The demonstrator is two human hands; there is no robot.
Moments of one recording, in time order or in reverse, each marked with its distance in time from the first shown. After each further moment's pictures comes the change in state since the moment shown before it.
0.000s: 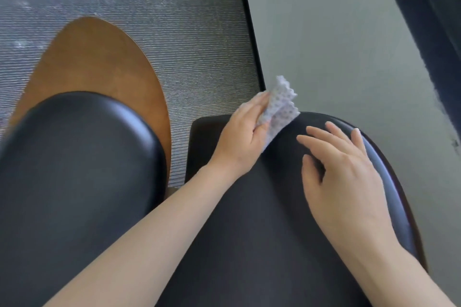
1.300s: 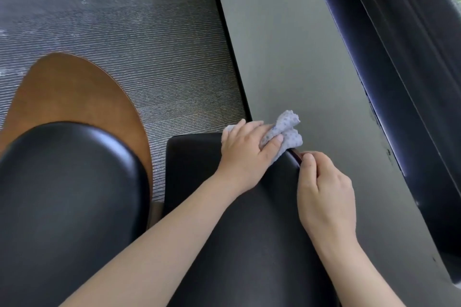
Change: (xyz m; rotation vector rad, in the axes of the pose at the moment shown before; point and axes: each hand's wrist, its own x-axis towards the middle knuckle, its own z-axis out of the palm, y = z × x) left_hand 0.032 0.069 0.050 0.320 -0.224 -0.127; right_hand 0.017 0.048 -0.033 0.376 -0.062 0.591
